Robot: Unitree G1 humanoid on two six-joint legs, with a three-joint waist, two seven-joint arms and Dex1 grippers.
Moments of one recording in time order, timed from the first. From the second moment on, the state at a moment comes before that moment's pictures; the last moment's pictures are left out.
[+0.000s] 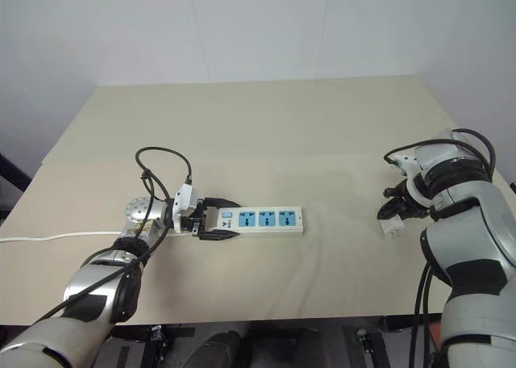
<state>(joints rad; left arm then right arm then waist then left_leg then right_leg) -0.85 0.31 0.05 1.27 -0.11 -0.65 -1.61 -1.26 -0.79 0.63 1.07 -0.02 1.29 1.23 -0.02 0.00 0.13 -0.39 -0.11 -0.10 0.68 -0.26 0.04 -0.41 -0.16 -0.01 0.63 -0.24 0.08</state>
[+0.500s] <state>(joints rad) -0.86 0.32 0.01 1.23 -0.09 -0.62 -1.60 -1.14 -1.02 0.56 0.26 0.13 1.46 1.31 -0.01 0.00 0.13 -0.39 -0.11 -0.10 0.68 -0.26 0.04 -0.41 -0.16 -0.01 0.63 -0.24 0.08</state>
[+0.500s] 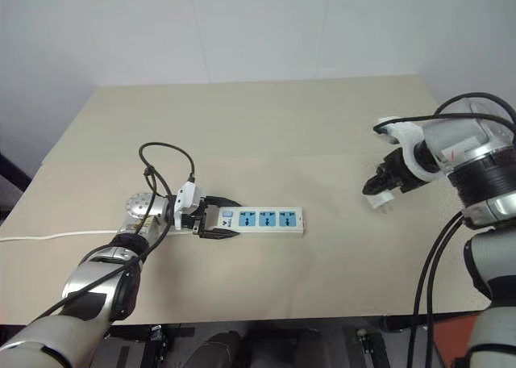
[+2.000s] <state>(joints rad) -0.63 0.38 -0.05 0.76 -0.16 -0.27 -1.50 -0.65 -0.37 -0.01 0.04 0.53 0.40 1.21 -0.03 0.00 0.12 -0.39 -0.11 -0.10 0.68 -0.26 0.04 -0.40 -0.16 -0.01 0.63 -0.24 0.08</state>
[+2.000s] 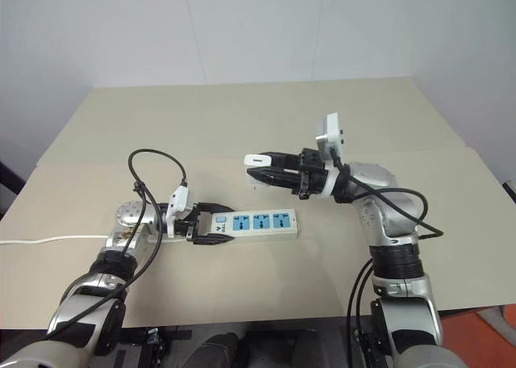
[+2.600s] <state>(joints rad) -0.59 0.38 -0.07 0.67 -0.17 -0.22 -1.47 -0.63 -0.22 0.07 0.29 0.47 0.10 1.32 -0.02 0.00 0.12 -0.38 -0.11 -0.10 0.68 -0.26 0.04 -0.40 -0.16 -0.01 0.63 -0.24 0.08</state>
